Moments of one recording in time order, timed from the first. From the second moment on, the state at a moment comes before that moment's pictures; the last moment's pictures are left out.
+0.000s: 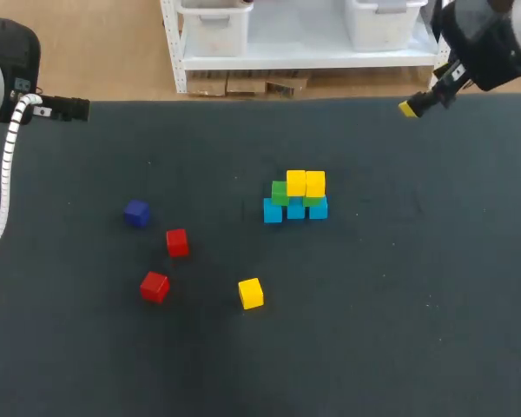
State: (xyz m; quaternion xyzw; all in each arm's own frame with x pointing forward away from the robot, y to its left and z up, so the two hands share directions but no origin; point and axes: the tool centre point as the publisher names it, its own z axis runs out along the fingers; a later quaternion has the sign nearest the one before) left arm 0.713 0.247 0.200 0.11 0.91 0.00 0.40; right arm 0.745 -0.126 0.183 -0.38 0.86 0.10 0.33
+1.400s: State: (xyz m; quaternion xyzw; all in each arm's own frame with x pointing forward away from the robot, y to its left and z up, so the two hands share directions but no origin) left arm 0.645 0.162 0.204 0.36 0.86 0.07 0.35; right arm 0.741 -0.128 0.185 -0.37 0.85 0.11 0.35
